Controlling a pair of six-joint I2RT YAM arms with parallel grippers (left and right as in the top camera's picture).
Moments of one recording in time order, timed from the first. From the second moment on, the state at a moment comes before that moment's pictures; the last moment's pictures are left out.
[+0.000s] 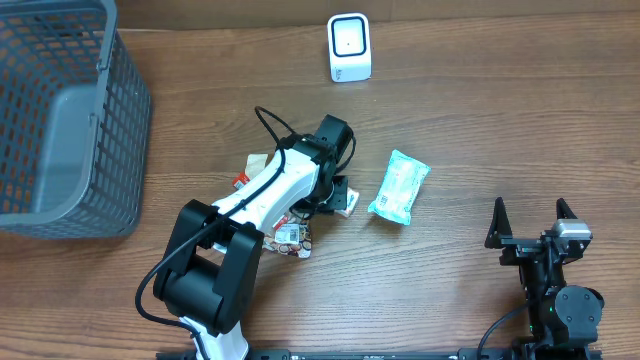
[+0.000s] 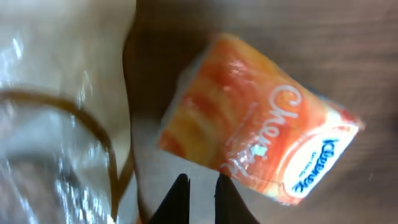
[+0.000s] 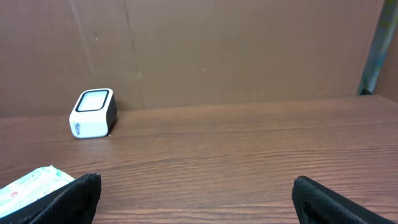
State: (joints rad) left arm -0.48 1.89 1.24 -0.84 0.03 -0.45; right arm 0.02 0.01 0.02 -0.03 0.02 0.07
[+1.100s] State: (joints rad) left arm -0.48 1.96 1.43 -0.78 0.06 -0.50; right arm 0.02 0.01 0.02 -0.03 0.02 0.07
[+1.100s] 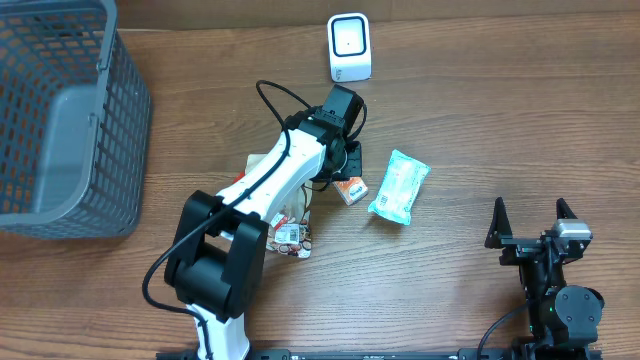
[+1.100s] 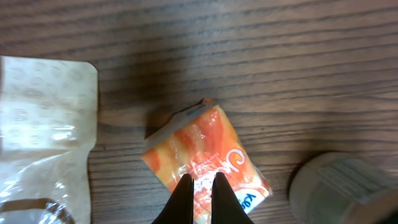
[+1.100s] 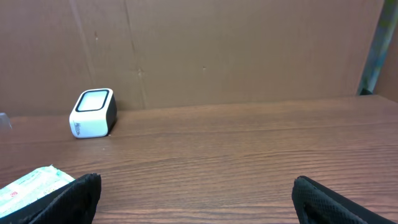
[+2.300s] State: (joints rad) left arm -0.45 2.04 1.43 -0.83 0.05 -0.49; right arm 0.02 0.01 0.02 -0.03 0.02 0.07
